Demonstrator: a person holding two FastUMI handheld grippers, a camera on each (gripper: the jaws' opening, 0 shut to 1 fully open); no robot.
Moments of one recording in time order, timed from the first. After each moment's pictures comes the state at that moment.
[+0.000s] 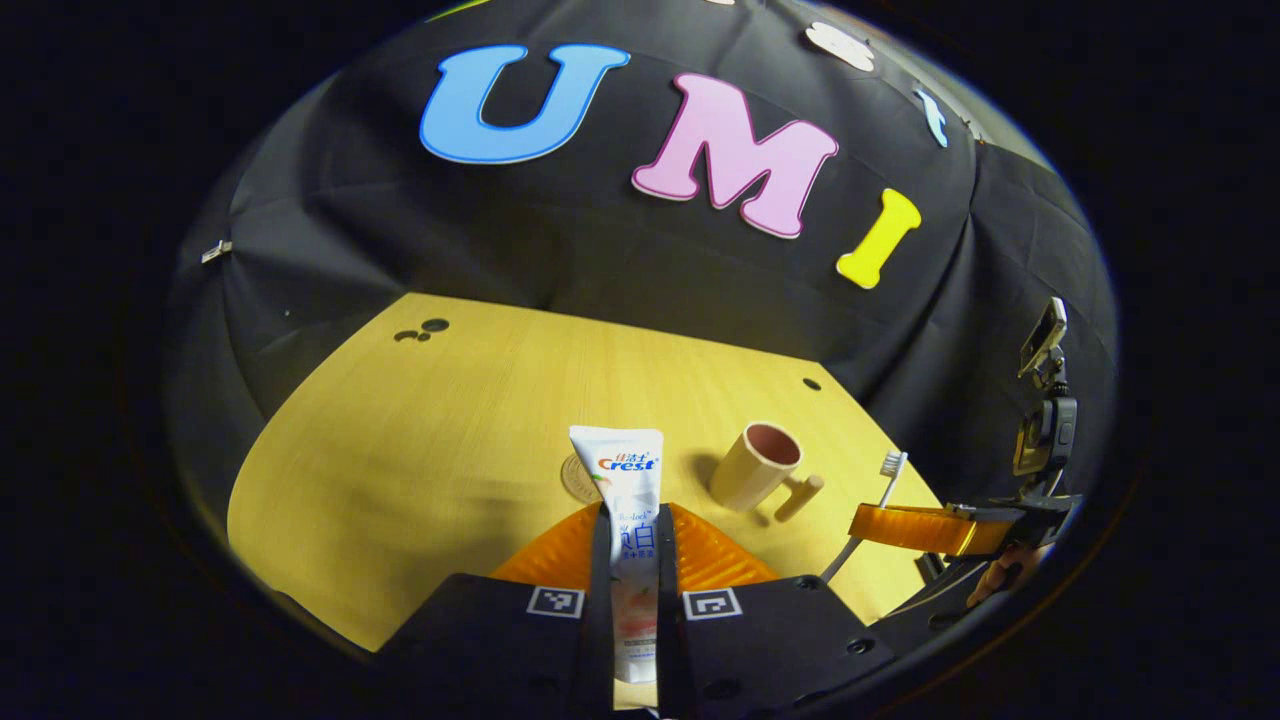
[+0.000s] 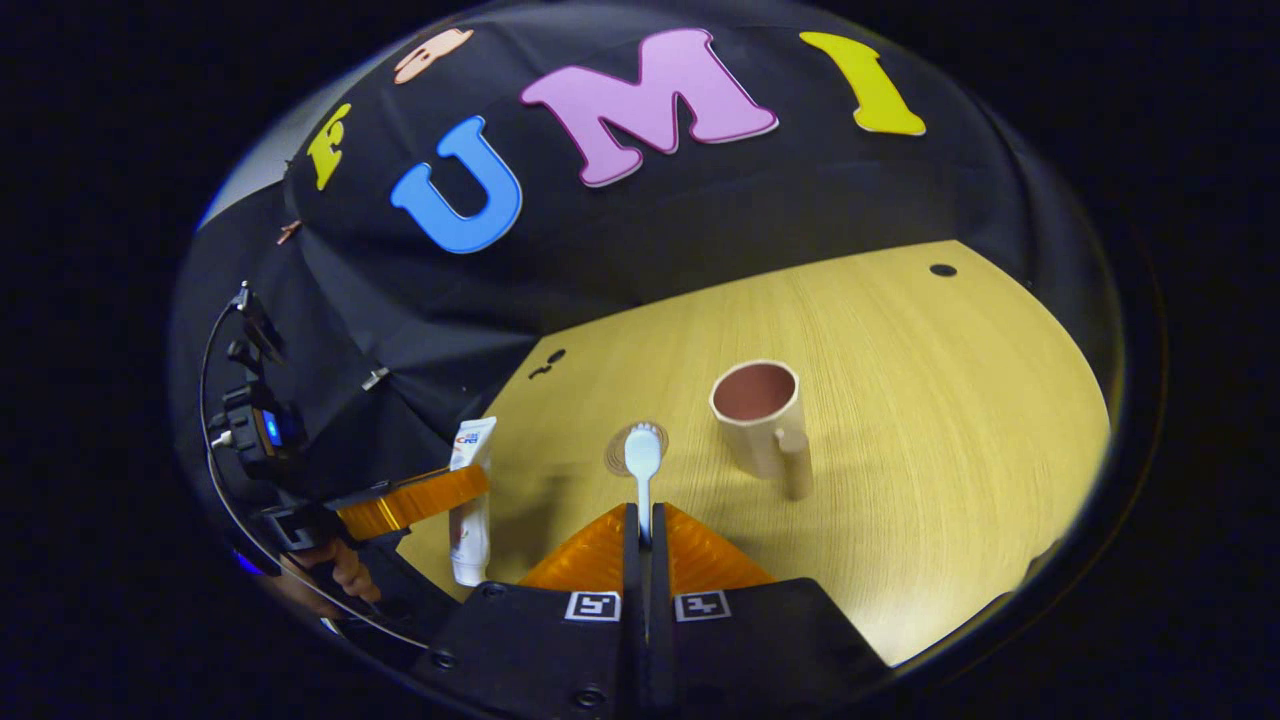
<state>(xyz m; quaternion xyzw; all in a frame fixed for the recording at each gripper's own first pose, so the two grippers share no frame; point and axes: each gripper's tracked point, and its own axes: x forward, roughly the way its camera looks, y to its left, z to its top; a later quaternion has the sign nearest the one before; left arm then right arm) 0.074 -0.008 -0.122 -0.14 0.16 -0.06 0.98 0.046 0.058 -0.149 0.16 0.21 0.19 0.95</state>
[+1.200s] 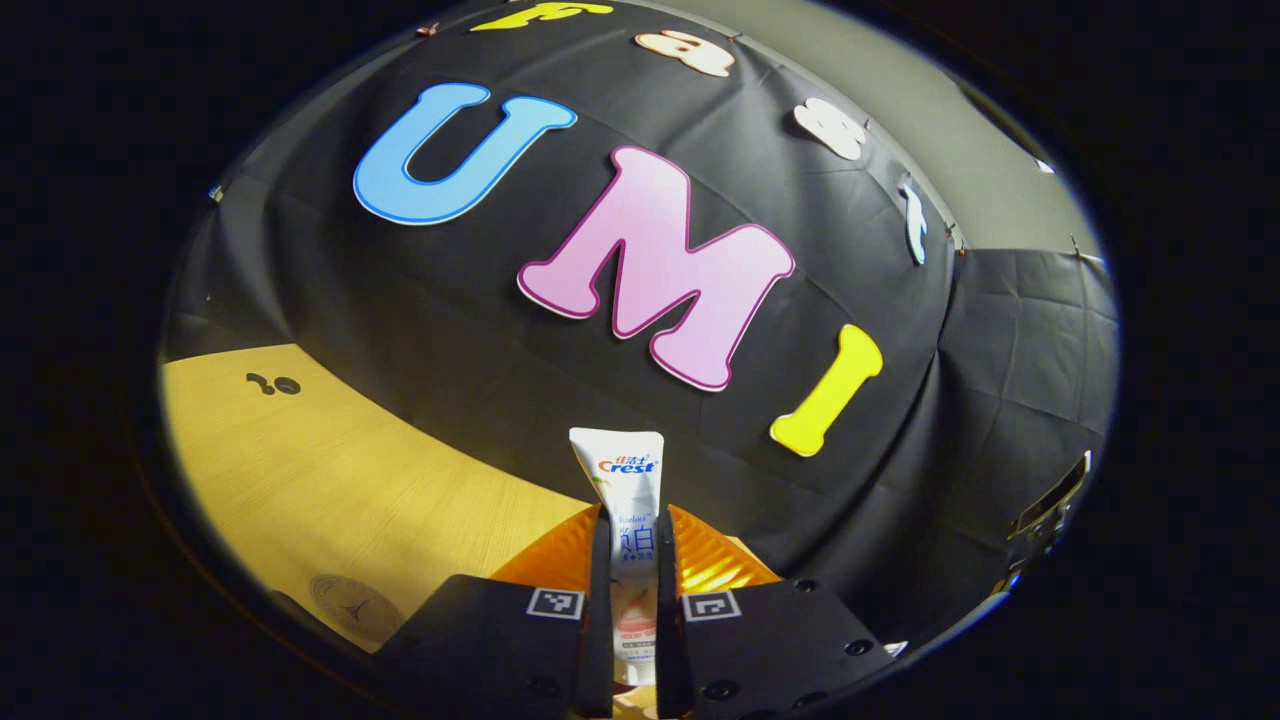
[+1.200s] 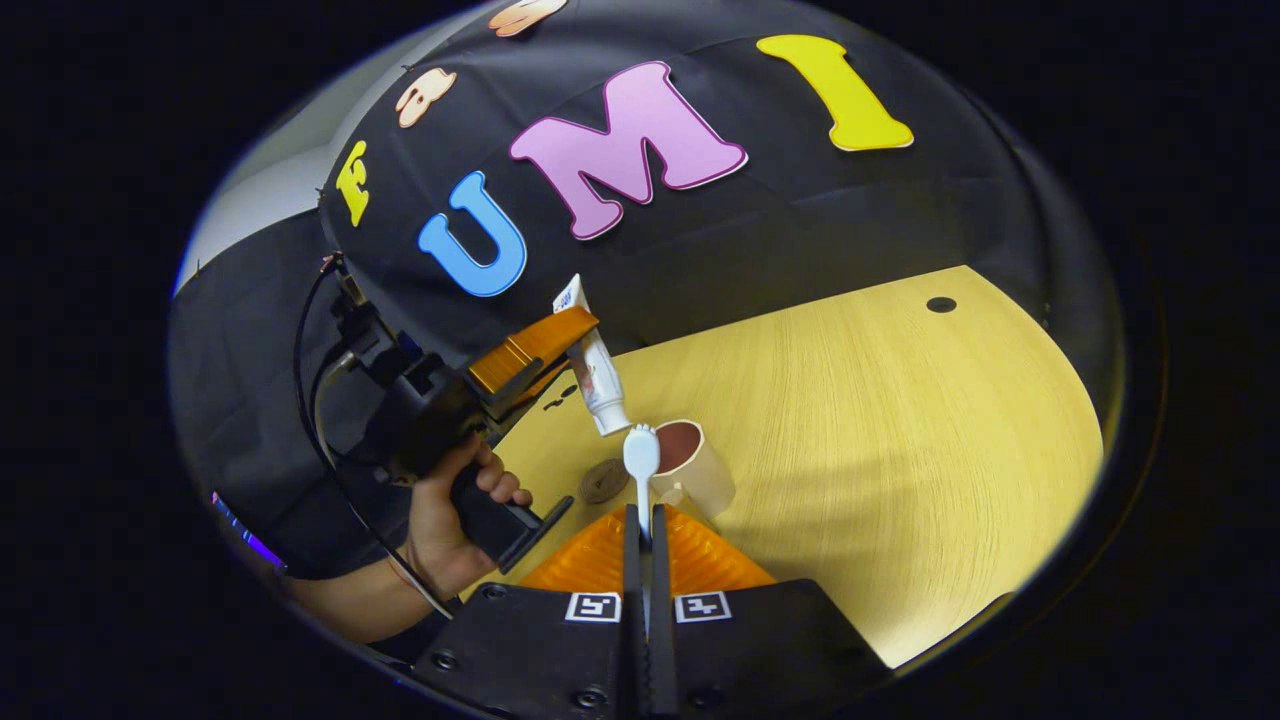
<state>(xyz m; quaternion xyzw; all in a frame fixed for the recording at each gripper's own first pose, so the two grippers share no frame) 0.250 -0.146 -0.034 -0.23 -0.08 -0.10 0.96 0.061 -0.050 -0.154 0.18 0.17 0.24 0.94</state>
